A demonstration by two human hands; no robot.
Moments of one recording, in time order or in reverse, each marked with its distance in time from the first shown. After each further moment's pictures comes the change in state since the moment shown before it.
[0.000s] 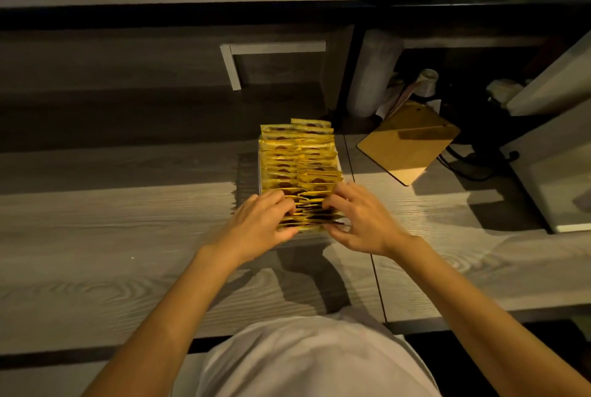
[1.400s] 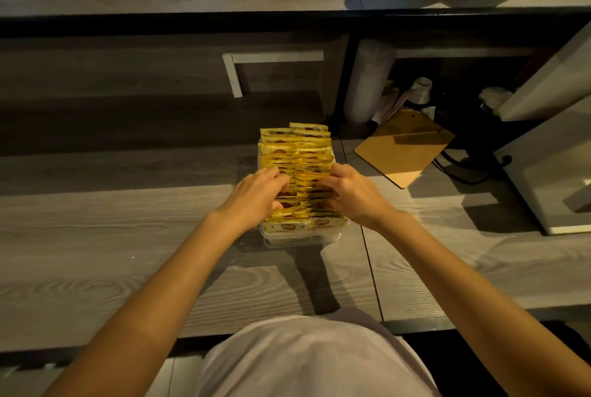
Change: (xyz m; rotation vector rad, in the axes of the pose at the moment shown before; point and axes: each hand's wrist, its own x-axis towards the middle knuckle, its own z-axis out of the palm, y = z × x) left_hand 0.024 -0.008 -0.018 0.040 -0.006 -0.045; right_hand 0.028 -0.003 -0.022 0.009 -0.124 0.154
